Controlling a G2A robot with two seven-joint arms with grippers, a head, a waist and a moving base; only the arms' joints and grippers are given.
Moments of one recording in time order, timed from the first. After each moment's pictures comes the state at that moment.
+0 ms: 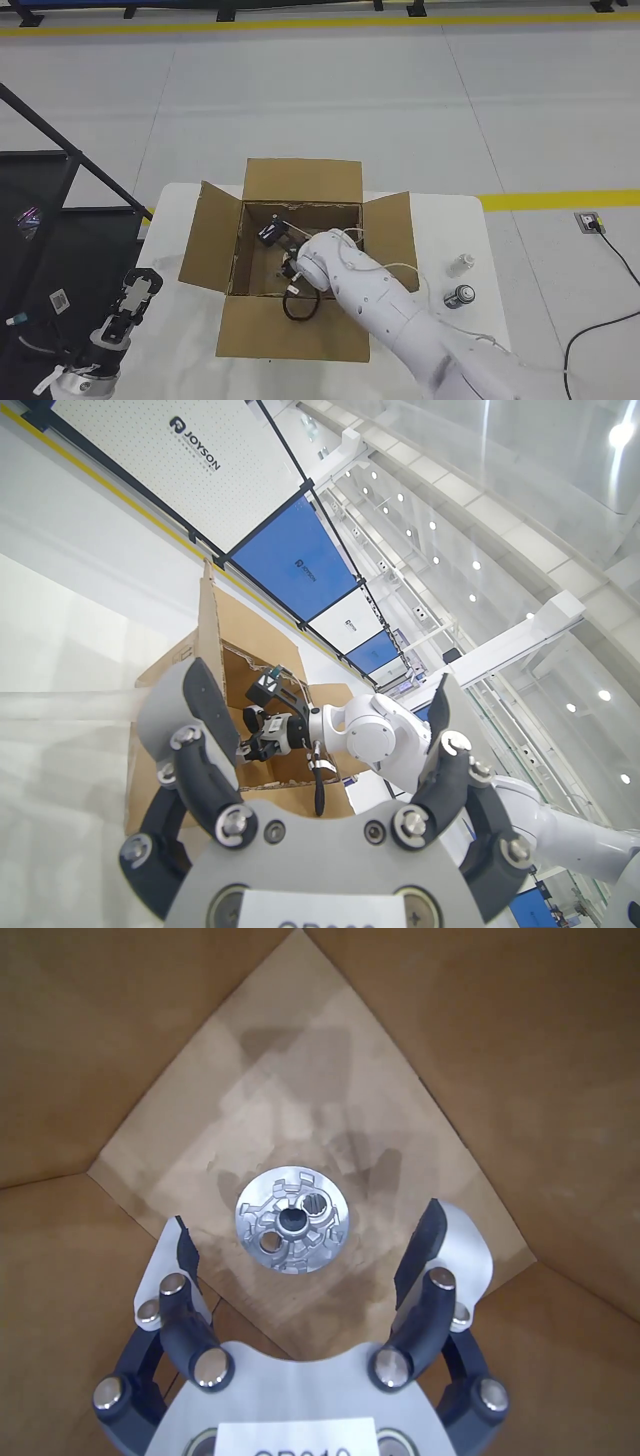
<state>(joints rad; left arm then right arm) 1.69 -1.21 -1.92 -1.97 0.00 -0.54 -0.33 -0.23 -1.80 0.42 -0.49 -0.86 -0.09 0.73</state>
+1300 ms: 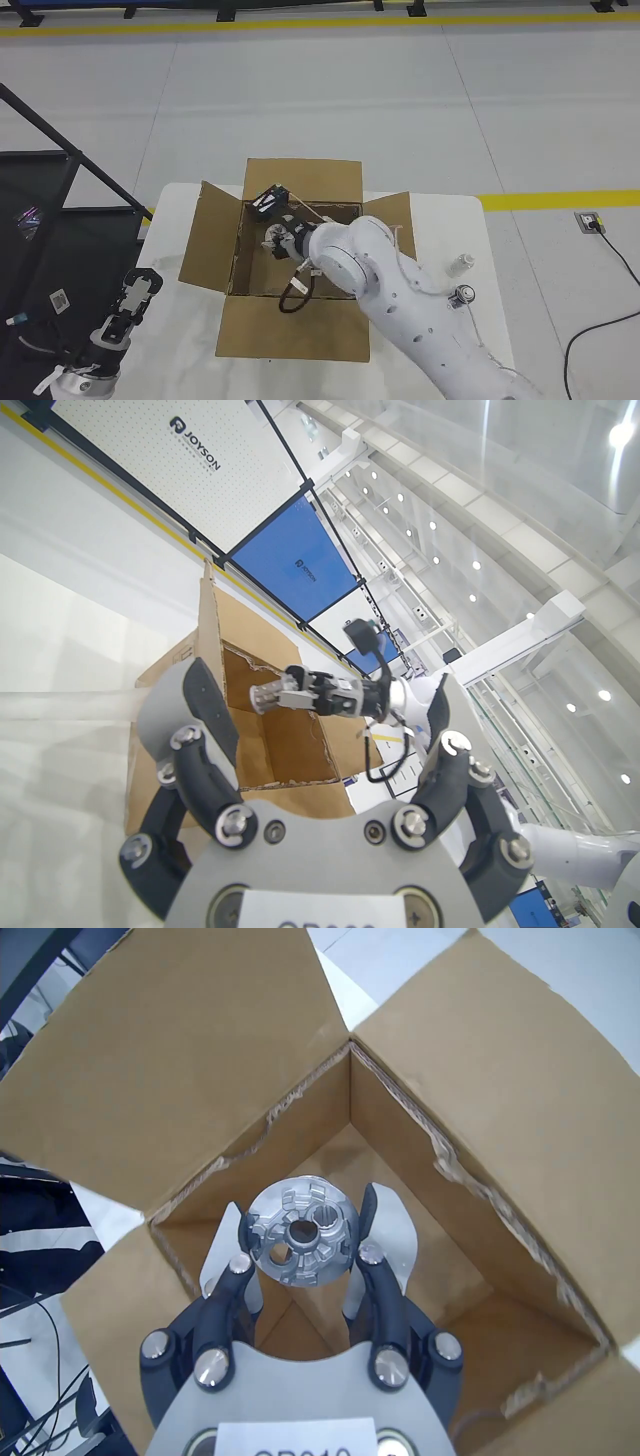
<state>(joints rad) 1.69 -1.21 -1.92 -1.97 0.00 -0.54 -0.33 -0.62 -1.55 0.93 -1.51 -1.09 -0.11 1.05</state>
